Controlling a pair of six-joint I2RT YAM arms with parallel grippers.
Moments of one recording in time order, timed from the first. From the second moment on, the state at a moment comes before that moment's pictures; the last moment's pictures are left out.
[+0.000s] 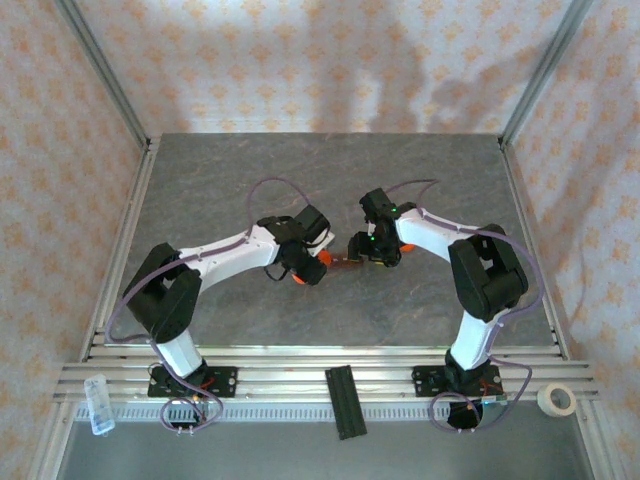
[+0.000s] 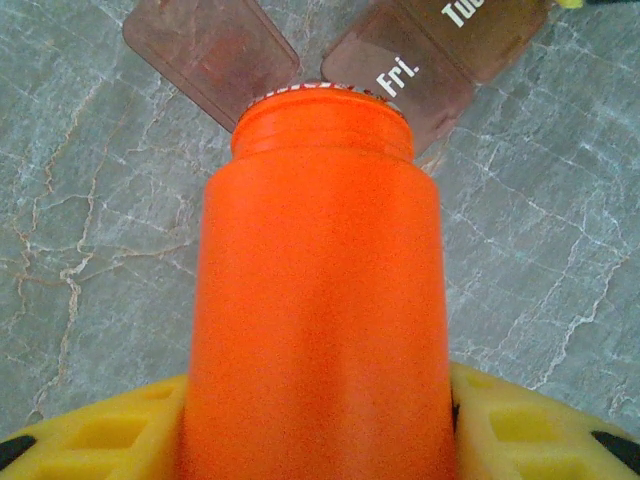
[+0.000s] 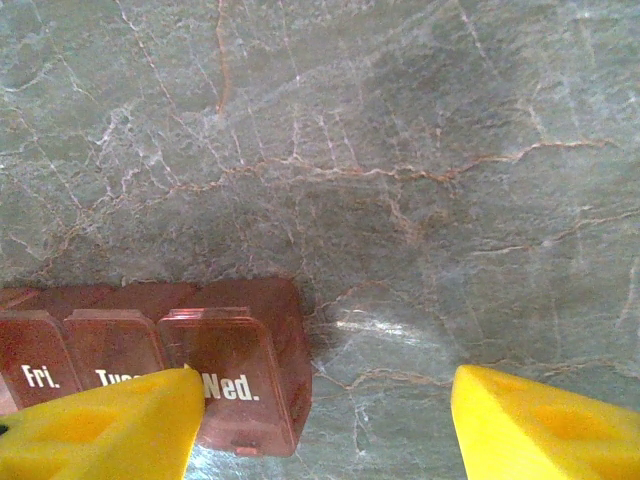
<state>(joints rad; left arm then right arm) -0.70 1.71 1.19 -0.74 0.03 -0.10 0.49 1.80 1.14 -0.67 -0.17 0.53</state>
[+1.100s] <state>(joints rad) -0.69 1.79 1.31 -0.87 0.05 -0.06 0.49 1.80 1.15 -0.67 -0.18 0.53</state>
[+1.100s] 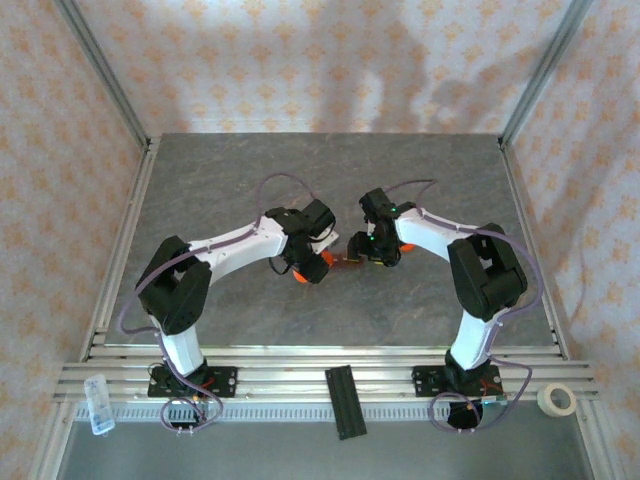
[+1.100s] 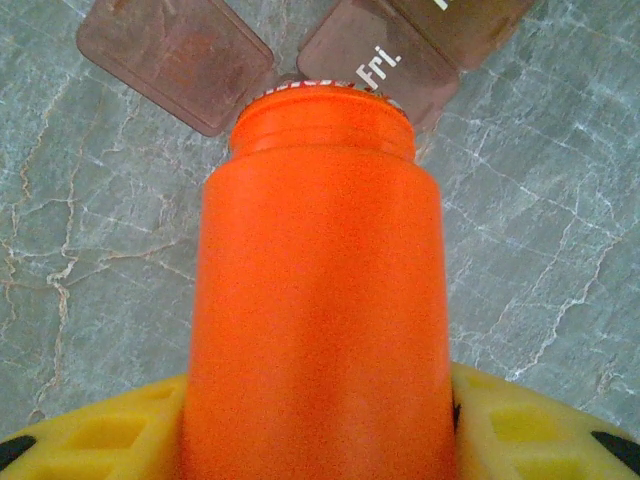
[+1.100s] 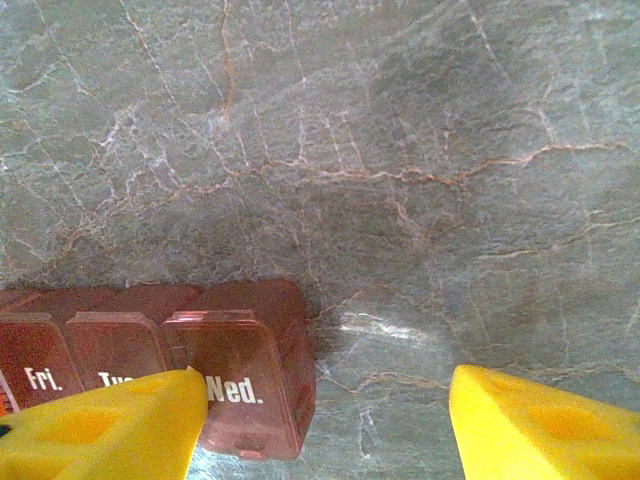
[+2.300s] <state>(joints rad) -0.69 1.84 1.39 -0.96 0.05 -0.04 0.49 1.81 1.15 -0.67 -0.18 0.53</state>
